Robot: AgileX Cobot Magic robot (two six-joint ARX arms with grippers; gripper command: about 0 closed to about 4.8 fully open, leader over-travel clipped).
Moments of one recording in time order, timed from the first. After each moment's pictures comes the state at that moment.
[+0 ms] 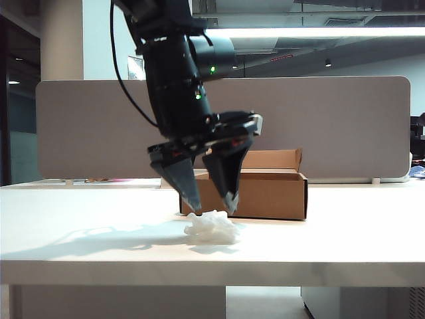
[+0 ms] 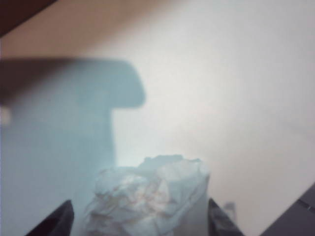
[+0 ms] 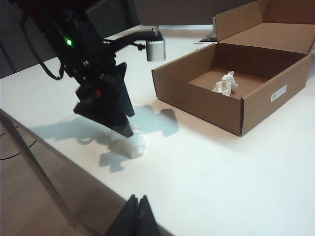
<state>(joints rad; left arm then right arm) -0.69 1.97 1.54 -0.79 0.11 0.07 -0.01 0.00 0.01 -0.14 -0.68 0.06</state>
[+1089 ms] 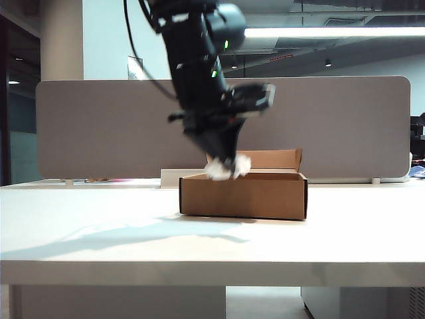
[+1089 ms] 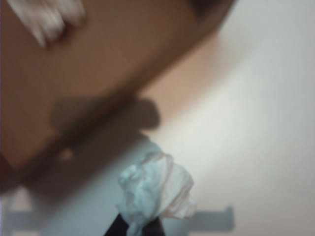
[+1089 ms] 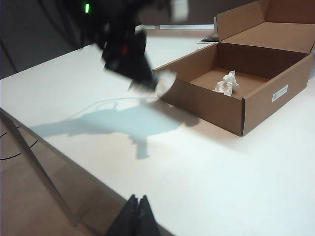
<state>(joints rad) -0.70 2.02 1.74 -0.80 0.02 0.16 -0.01 0.00 0.01 -0.14 -0.69 0.06</state>
